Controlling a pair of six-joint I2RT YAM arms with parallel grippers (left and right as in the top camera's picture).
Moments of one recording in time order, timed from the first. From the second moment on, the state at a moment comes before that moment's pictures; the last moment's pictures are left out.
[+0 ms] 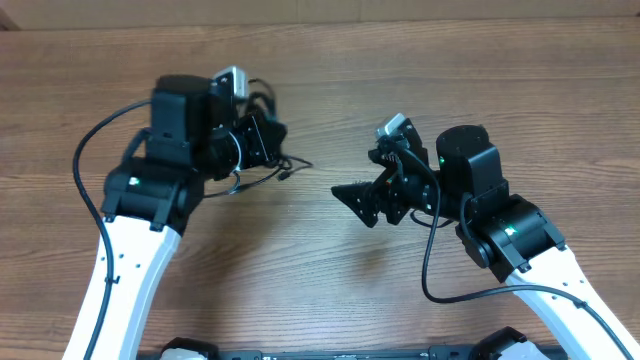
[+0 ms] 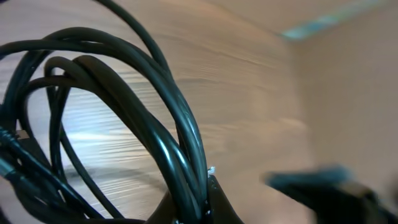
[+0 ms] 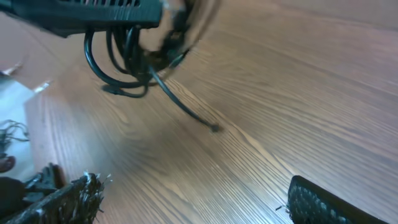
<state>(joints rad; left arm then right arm) -0.22 1.28 1.31 -0.72 0.50 -0.54 0.48 1.14 1.00 -0.42 -0.51 0.05</state>
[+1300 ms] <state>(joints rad) 0.17 1.23 1.52 -0.95 1.07 -0.45 0.21 1.15 1.00 -0.27 -0.62 0.08</state>
